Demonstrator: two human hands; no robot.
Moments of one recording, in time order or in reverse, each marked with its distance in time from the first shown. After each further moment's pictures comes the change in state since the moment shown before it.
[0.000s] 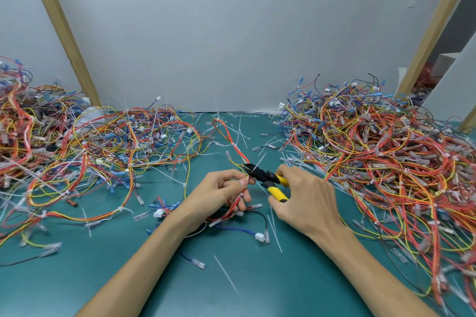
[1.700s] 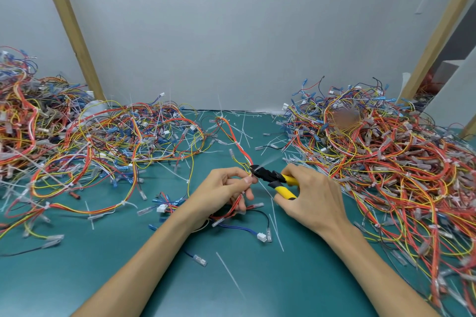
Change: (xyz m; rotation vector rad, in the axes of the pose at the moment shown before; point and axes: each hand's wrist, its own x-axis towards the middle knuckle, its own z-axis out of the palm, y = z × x) left_hand 0.000 0.002 0.002 0.017 0.054 -0.017; right_hand 0.001 0.008 -0.002 0.077 0.028 -0.006
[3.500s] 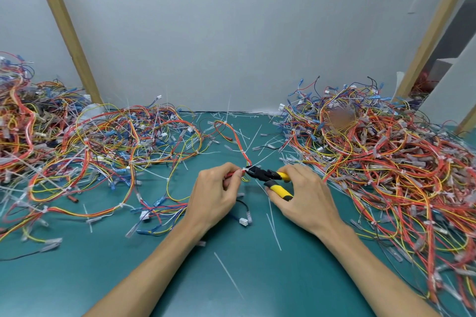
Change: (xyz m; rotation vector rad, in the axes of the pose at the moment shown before) left_hand 0.003 -0.012 0.006 0.693 0.508 0.500; right_hand -0.001 0.009 0.016 0.101 -0.080 0.020
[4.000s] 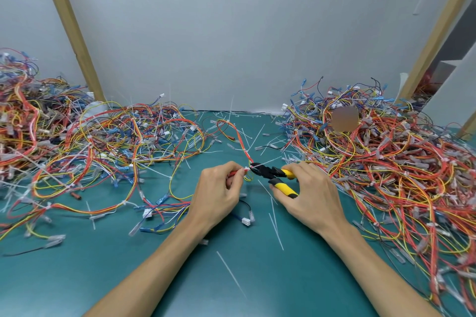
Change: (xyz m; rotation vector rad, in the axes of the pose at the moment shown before) left_hand 0.001 0.000 0.000 -0.018 0.002 0.005; right_hand 0.001 -0.001 -0.004 -0.008 0.113 -0.039
